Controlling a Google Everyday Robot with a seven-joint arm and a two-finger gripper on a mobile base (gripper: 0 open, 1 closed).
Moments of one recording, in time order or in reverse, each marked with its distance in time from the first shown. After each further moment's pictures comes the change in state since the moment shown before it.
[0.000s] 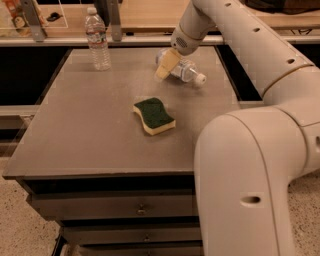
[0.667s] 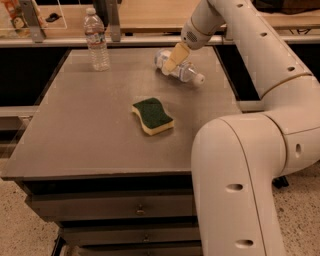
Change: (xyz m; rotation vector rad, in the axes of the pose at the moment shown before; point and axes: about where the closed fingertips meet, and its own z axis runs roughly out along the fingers) arm 0.009 -0.038 -0.014 0.027 -0.065 0.031
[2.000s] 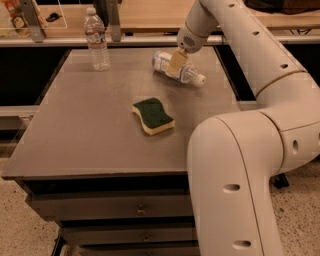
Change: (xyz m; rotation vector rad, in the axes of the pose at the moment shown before) arm 0.003 0.019 0.011 -0.043 0.070 -0.140
